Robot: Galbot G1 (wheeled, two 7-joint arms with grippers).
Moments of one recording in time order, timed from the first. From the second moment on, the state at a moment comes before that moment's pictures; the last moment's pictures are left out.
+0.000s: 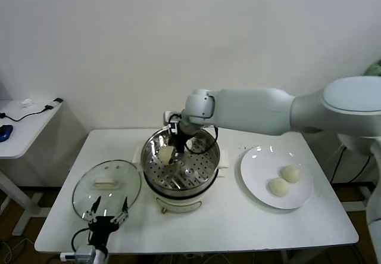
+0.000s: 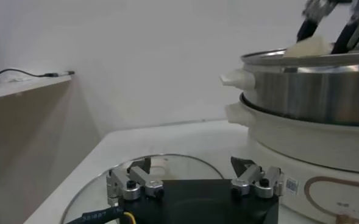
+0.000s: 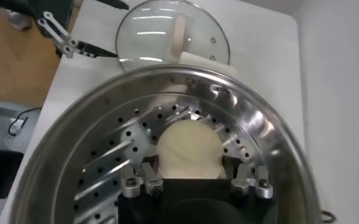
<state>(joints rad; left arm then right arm) 1.66 -1.35 -0.57 -1.92 -0.13 -0.01 -0.10 0.60 1.39 -1.54 1.18 0.96 -0.44 -0.66</state>
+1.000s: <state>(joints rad) 1.68 -1.35 -0.58 -1.93 -0.12 -0.02 -0.10 0.95 1.06 -1.76 1.34 0.89 -0.25 -0.93</state>
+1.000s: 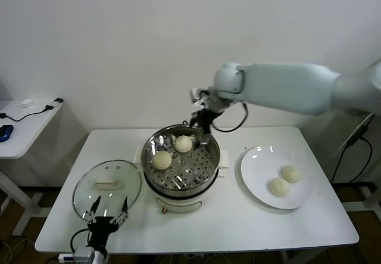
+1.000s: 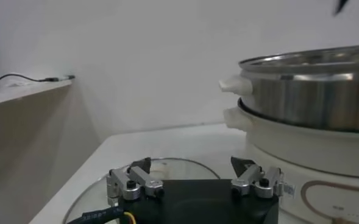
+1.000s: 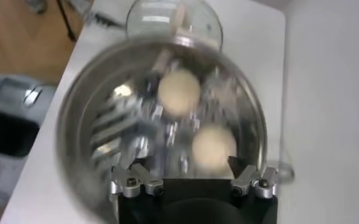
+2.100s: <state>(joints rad) 1.68 -1.37 -0.60 -1.89 -0.11 -0.03 -0.10 0.48 0.66 -1.60 1.28 0.39 -0.24 -0.90</state>
